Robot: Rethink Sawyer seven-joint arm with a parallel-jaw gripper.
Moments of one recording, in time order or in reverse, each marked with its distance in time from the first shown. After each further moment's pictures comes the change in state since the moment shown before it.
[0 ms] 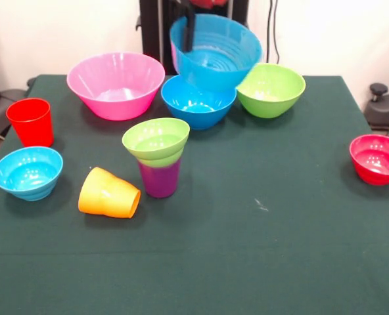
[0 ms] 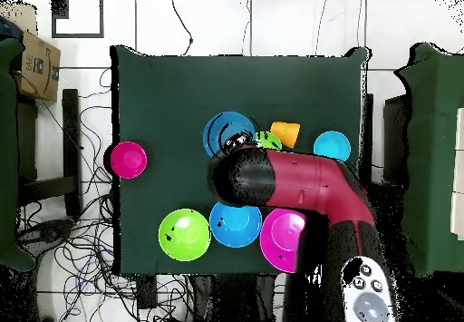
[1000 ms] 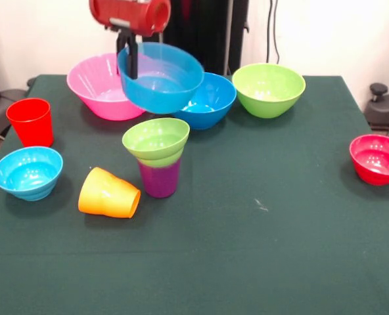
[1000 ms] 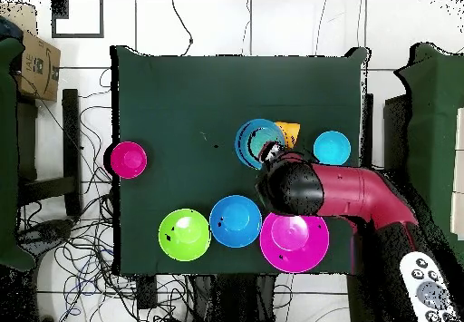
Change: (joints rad) arm -0.275 0.063 0.198 0.082 -0.201 -0.171 -0.149
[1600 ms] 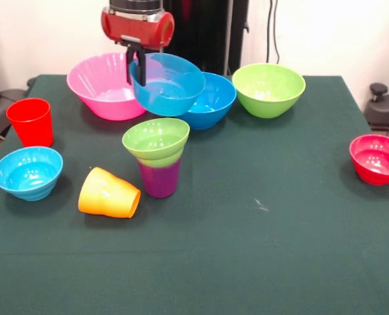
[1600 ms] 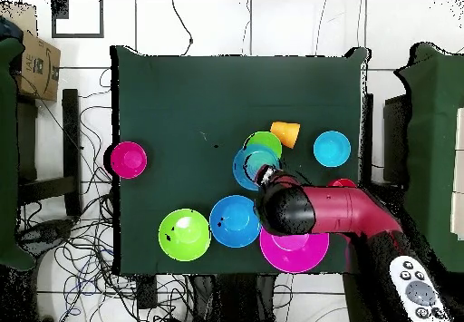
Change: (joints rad) arm -0.029 0.034 0.012 0.096 -0.098 -0.070 0.000
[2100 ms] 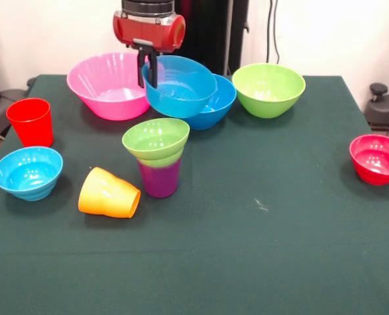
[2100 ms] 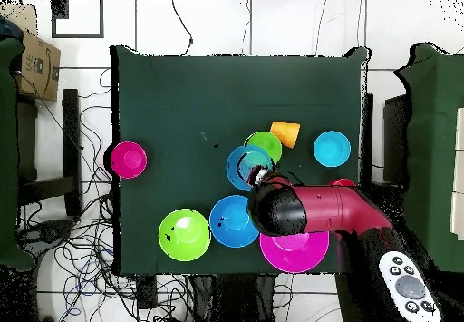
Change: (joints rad) arm 0.018 0.014 0.004 0.006 -0.011 -0.018 0.000
